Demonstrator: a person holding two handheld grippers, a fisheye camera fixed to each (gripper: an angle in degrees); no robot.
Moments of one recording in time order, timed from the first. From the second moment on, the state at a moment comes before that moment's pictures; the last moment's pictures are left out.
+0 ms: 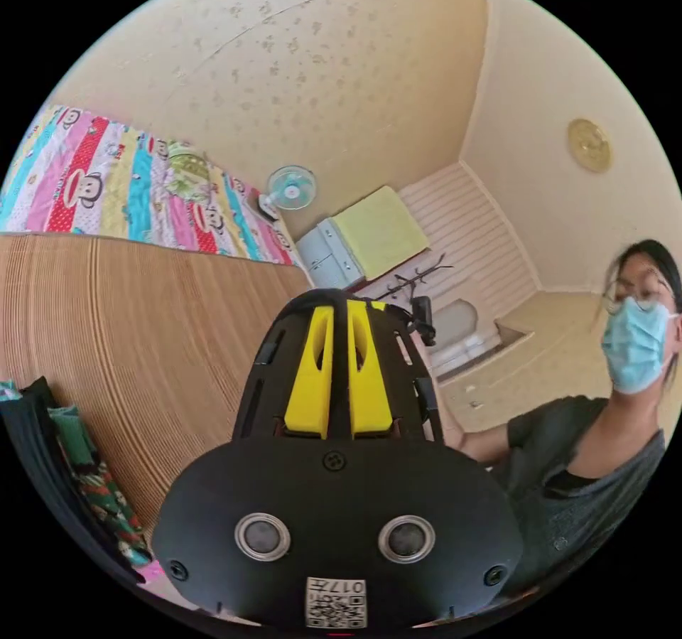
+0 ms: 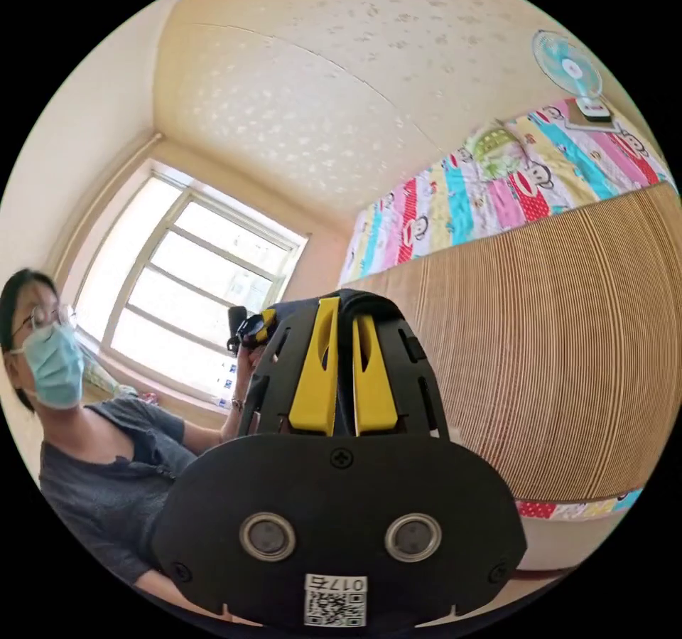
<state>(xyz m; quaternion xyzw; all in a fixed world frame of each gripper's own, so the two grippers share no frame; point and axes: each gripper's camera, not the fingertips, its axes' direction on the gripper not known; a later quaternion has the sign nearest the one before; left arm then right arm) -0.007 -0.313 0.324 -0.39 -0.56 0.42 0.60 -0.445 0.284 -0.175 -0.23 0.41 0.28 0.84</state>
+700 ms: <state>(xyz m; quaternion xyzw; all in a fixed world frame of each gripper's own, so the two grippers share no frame) -0.120 -0.491 -0.036 -0.30 -0.79 0.12 0.53 -0.504 0.569 -0.345 -0.14 0.51 0.58 0.62</state>
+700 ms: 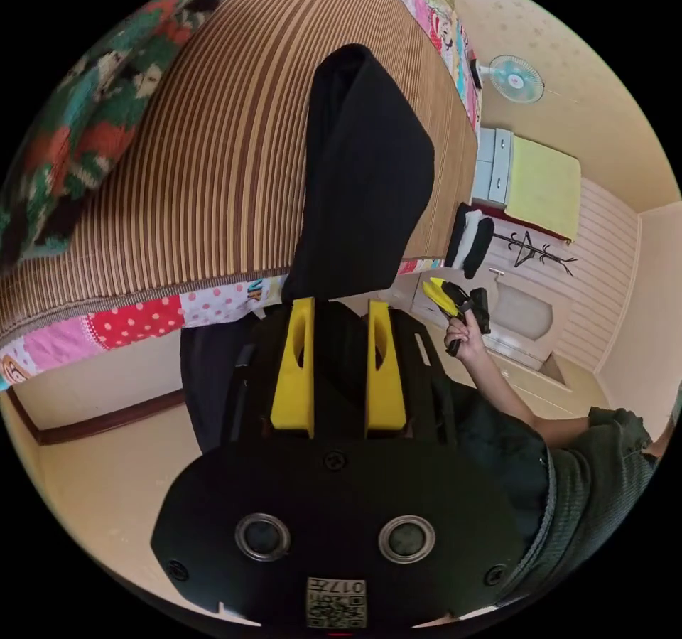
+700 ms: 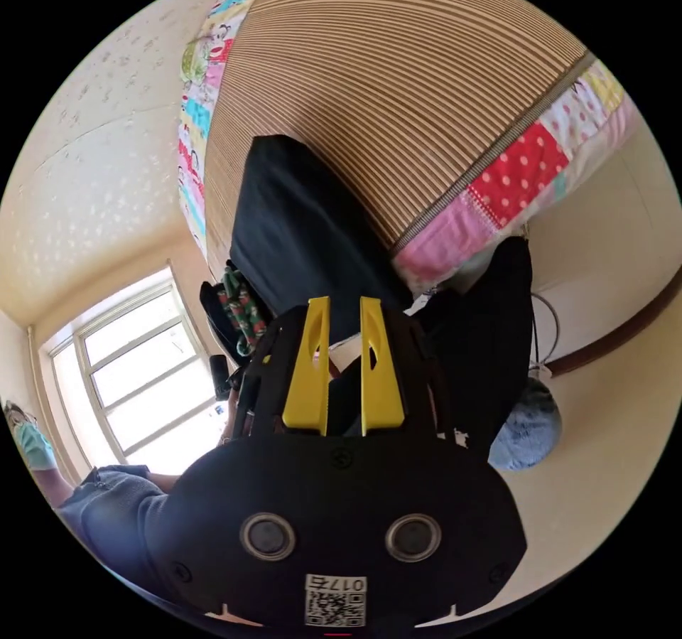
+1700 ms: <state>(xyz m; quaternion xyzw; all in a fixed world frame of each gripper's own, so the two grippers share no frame) -0.211 -0.645 -0.022 -0.36 -0.74 0.10 0.56 -0.476 0.522 -0.338 -0.13 0.33 0.60 0.72</state>
